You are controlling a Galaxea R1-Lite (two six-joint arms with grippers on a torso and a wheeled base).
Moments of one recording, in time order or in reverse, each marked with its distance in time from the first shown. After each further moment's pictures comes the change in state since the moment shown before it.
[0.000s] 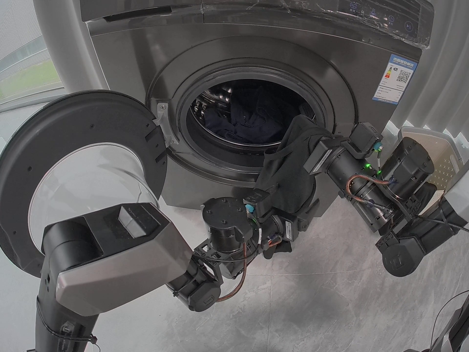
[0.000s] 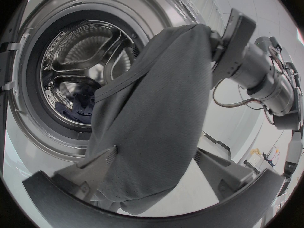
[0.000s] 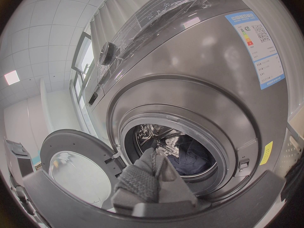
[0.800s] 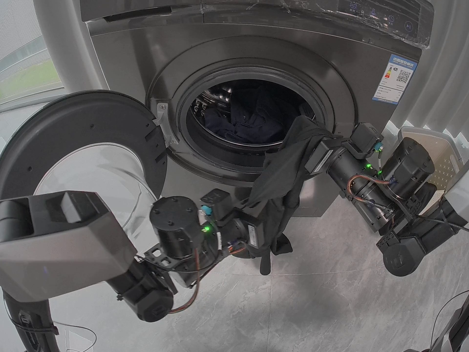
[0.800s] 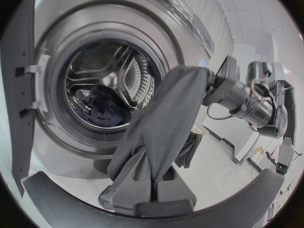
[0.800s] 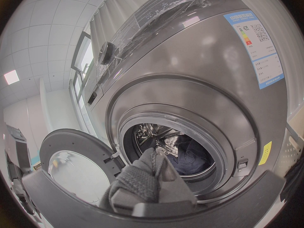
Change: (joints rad) left arm 0.053 -0.211 0.325 -0.065 0.016 0.012; right arm -0.006 -0.001 0.005 0.000 0.000 0.000
